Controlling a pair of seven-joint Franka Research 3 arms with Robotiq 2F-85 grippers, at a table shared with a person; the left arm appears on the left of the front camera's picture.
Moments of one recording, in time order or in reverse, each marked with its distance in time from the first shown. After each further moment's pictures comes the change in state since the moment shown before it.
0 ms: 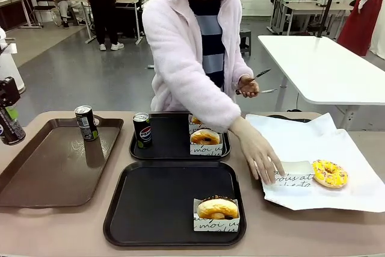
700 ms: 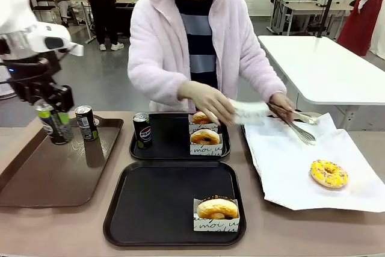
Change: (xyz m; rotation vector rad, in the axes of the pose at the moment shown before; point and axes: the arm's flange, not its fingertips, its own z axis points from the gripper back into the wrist) left arm -0.039 -0.176 0.000 0.118 -0.069 -0.383; right arm 0.000 0.000 0.000 0.000 0.001 0.000
